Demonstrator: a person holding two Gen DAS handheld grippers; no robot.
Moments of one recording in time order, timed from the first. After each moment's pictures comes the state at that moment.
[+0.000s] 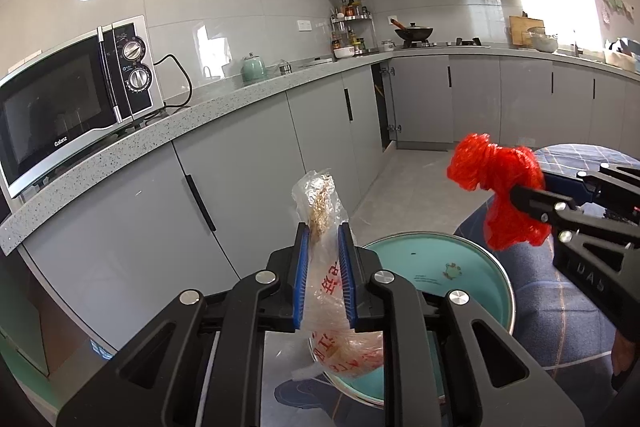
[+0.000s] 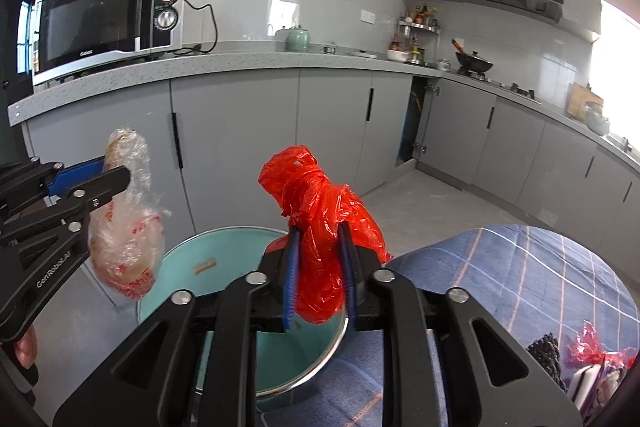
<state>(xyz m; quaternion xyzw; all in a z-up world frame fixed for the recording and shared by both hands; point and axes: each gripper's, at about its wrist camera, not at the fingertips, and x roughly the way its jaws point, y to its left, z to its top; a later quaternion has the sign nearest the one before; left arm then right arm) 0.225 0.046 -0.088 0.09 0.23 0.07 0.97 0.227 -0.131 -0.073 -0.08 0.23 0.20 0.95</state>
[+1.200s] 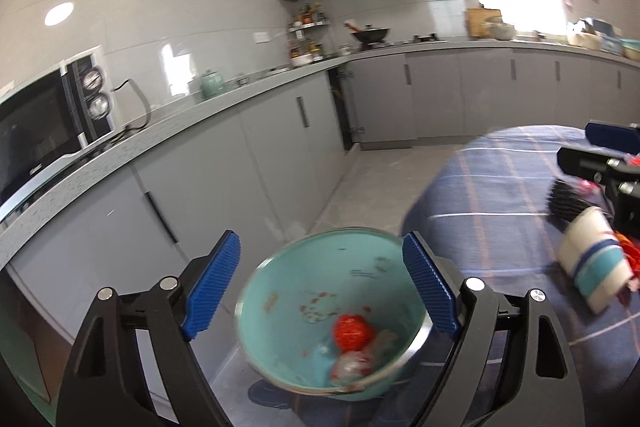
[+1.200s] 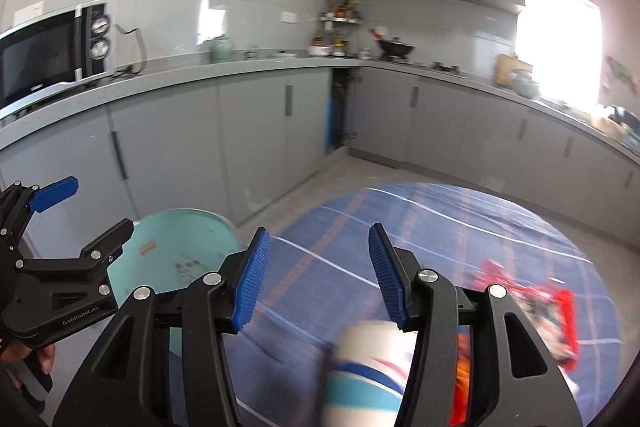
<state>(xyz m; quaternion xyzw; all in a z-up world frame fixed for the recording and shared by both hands) 0.197 -0.043 -0.098 0.13 0.22 0.00 0.97 0.159 -0.252 -0.054 -0.04 0.24 0.07 0.97</state>
